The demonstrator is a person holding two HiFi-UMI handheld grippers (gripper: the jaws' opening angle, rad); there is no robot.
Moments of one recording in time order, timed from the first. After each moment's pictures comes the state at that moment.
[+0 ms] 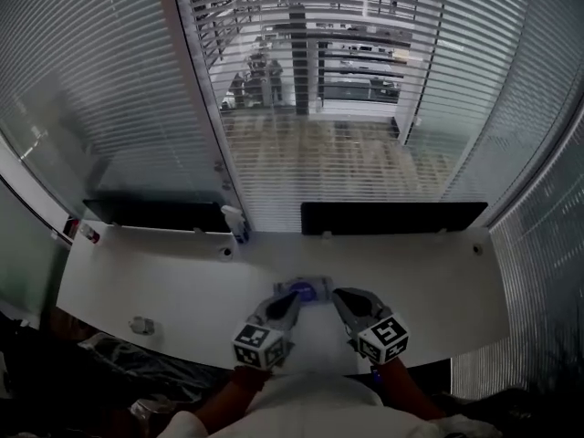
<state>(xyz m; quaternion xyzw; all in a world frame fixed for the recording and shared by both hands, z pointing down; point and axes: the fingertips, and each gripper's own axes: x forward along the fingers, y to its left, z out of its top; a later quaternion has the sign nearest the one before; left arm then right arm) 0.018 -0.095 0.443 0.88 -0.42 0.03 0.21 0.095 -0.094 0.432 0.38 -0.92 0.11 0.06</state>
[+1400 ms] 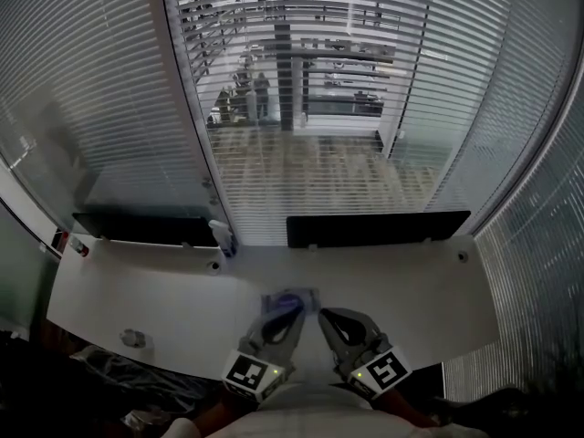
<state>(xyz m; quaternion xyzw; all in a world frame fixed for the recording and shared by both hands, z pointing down) 0.053 -0.055 0.340 0.92 -0.38 -0.02 0.07 0.085 -0.043 0.310 0.39 -0.92 0.00 -0.03</state>
